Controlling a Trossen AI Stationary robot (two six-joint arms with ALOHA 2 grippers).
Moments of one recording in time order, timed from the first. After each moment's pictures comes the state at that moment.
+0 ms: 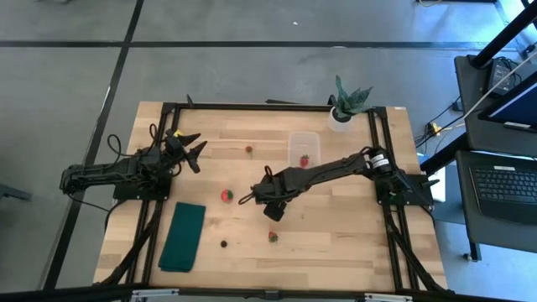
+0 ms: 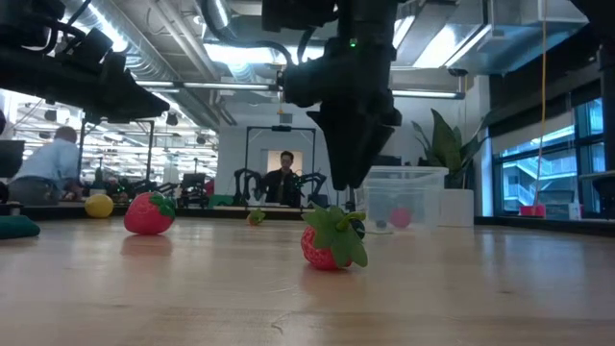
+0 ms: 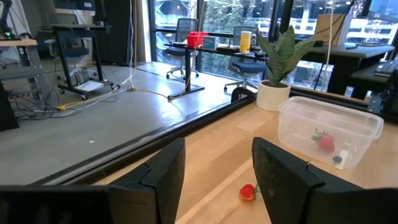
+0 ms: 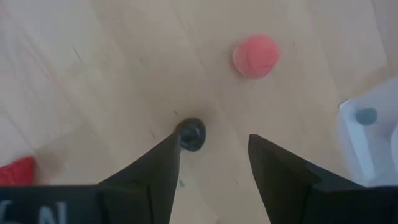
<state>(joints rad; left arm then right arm) 0.13 0.04 0.05 -0.08 -0.61 -0.10 0.17 2.15 1.76 -1.08 0.17 0.65</state>
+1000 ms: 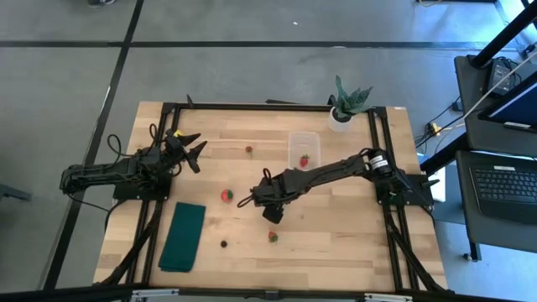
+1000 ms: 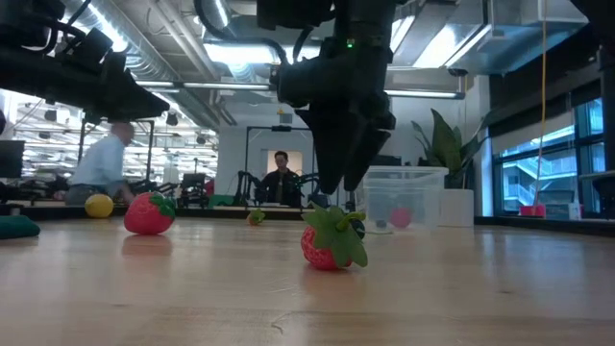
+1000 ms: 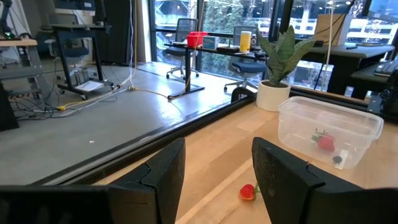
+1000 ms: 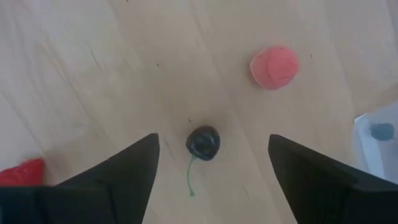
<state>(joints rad) 0.14 0.04 0.05 -0.08 -0.61 -0.10 0.18 2.16 1.76 -1.04 0.16 0.62</state>
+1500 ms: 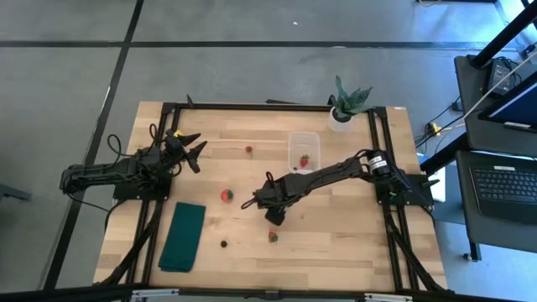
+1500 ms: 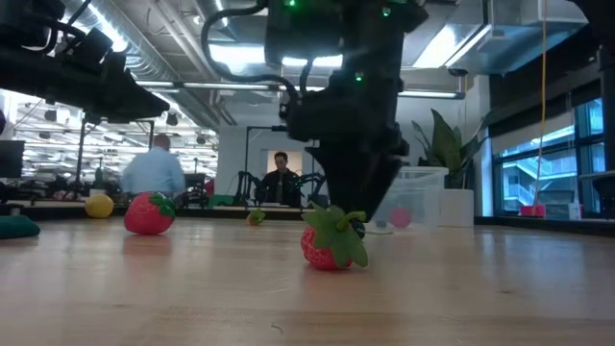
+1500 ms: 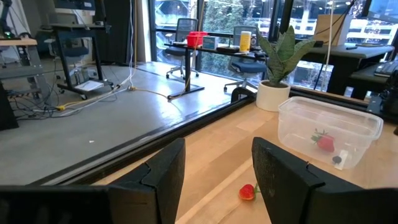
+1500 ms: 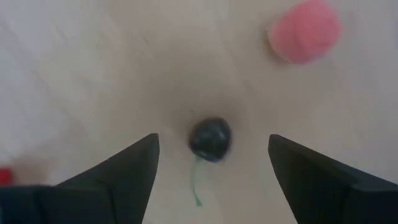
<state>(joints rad) 0.14 0.04 0.05 -0.08 -0.61 -0.11 0.19 2.17 1.64 -0.94 0.12 0.68</state>
